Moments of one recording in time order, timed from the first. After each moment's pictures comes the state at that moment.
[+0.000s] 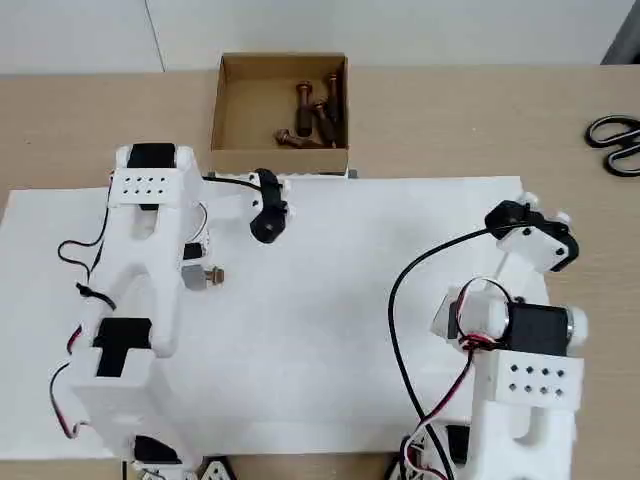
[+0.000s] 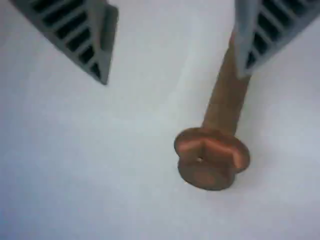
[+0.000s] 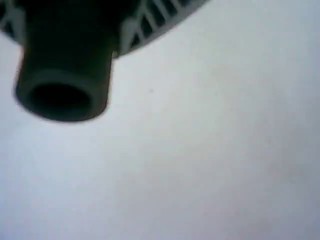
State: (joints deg) left arm -2.5 17.1 -5.1 98.2 -73.8; right arm 3.4 -50.9 38.5 95.6 -22.5
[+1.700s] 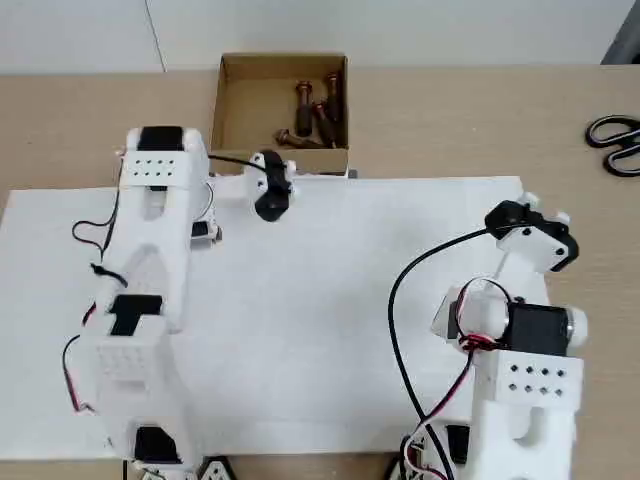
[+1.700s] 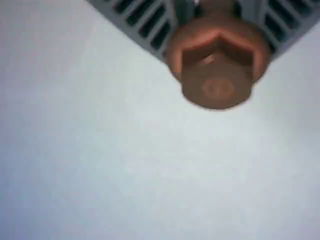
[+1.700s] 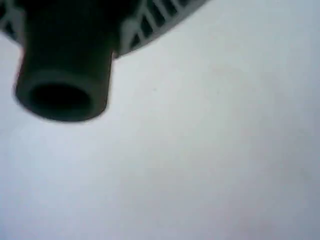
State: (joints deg) left arm -2.5 25.7 -21.4 98.8 -73.5; right arm 3.4 -50.9 38.5 95.6 -22.5
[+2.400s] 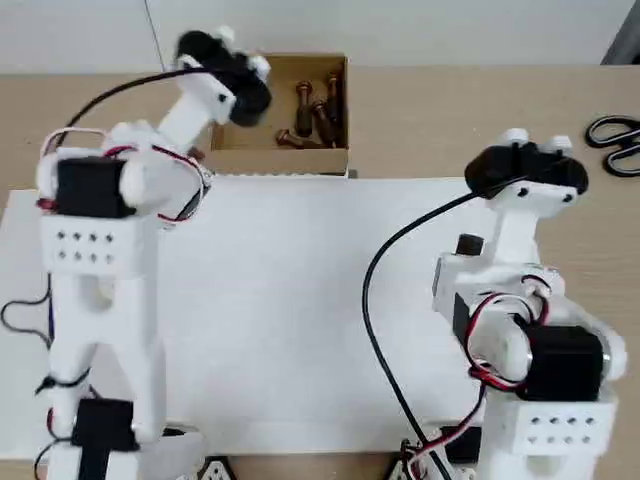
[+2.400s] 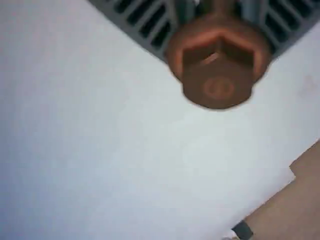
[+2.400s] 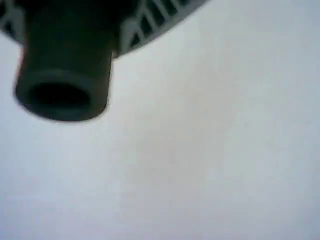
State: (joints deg) left arm 1.1 -11.3 -21.4 99.5 -24.9; right arm -3.1 -51.8 13.5 95.6 -6.4
